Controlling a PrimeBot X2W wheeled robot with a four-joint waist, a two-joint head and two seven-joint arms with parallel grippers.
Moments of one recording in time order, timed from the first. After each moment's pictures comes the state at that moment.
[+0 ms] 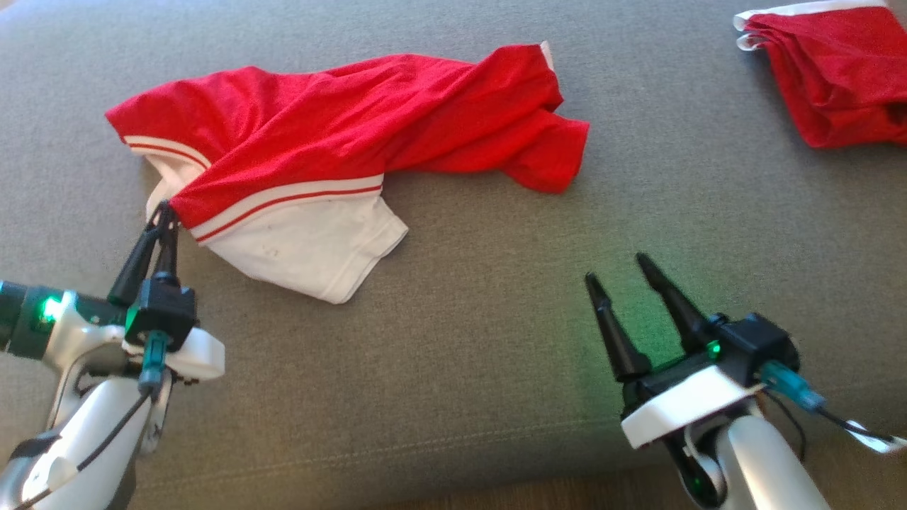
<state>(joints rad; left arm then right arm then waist) -0.33 0.52 -0.51 0.30 0.00 0.33 -0.26 -0.12 -0.05 0.16 0.20 0.17 0.13 -0.26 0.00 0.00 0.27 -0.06</state>
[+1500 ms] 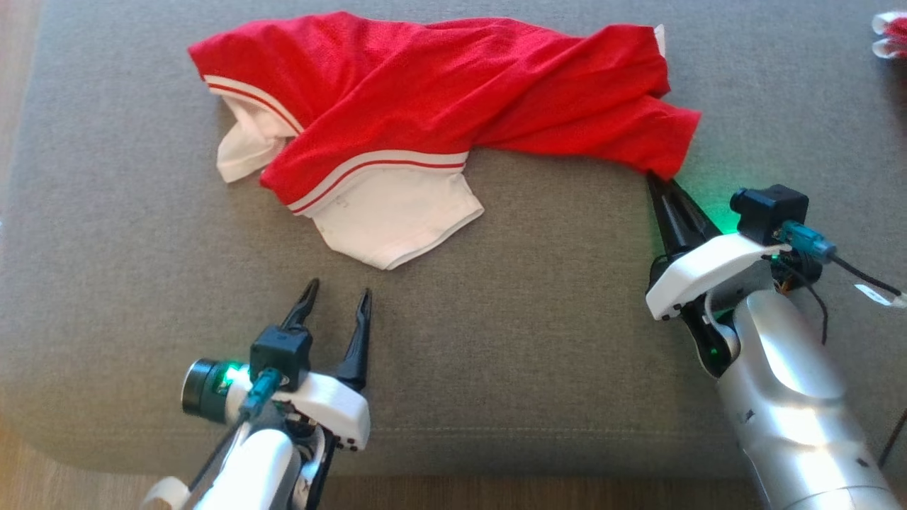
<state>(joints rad) -0.20 0.14 -0.50 0.35 -0.22 0.15 -0.26 -0.56 -0.06 0.06 0.77 0.22 0.13 -0.26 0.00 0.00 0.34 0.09</state>
